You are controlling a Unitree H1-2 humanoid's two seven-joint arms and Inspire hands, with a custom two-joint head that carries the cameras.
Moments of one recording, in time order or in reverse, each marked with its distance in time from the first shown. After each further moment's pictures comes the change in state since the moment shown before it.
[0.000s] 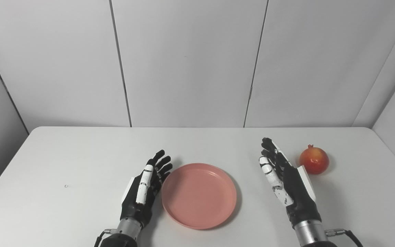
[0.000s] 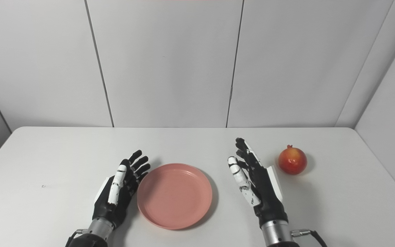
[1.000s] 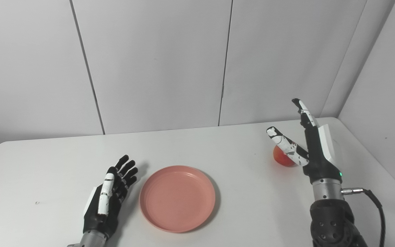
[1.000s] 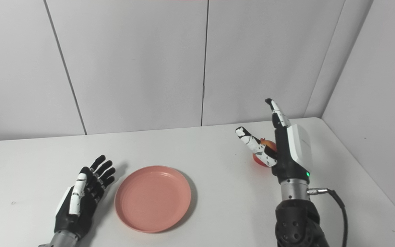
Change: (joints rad) left arm -0.008 0.055 0.046 0.042 -0.050 -0.042 -0.061; right arm -0.128 -0.107 -0.175 0.034 -0.289 0.039 -0.083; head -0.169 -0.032
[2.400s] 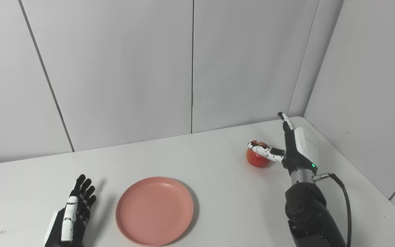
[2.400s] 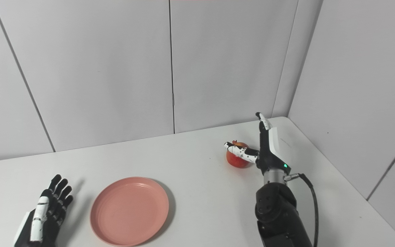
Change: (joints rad) left arm 0.014 0.042 0.004 -0.004 0.031 -0.030 -0.003; right arm -0.090 -0.070 0.002 0.297 -0.072 0.153 -0.053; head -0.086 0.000
